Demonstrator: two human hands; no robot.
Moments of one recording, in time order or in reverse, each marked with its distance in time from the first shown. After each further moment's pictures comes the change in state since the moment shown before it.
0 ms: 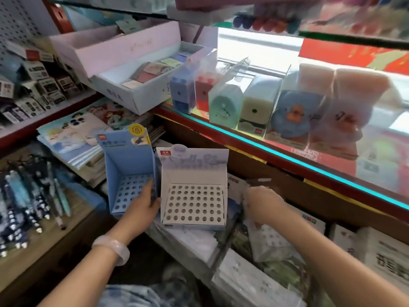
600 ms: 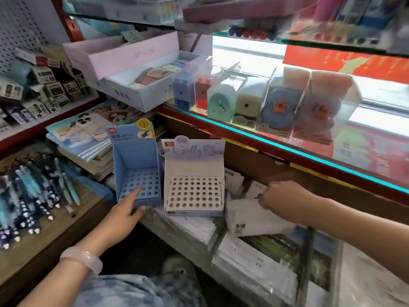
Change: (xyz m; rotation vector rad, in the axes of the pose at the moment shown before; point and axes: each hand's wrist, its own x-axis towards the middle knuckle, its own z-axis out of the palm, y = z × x) left_hand -0.061 -0.033 -0.036 0.111 -0.018 0.035; right_hand -0.065 0.041 -0.001 -0.696 0.061 -0.452
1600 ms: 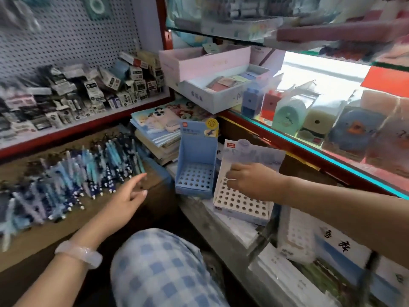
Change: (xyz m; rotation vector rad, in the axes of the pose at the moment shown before) left_hand -0.088 -0.037 -0.070 -0.256 0.287 -0.093; right_hand 0.086 -0.074 -0.104 -0.272 0.548 -0.461
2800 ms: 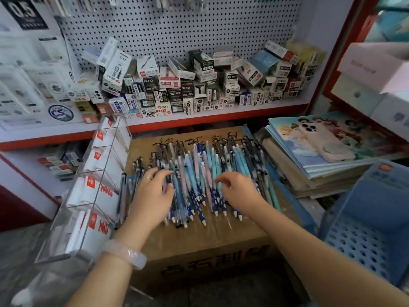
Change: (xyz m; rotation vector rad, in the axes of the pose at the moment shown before) left_hand 0.026 -0.133 -0.172 0.307 0.537 -0.350; right_hand 0.360 -0.133 -0.052 1.176 0.185 0.256
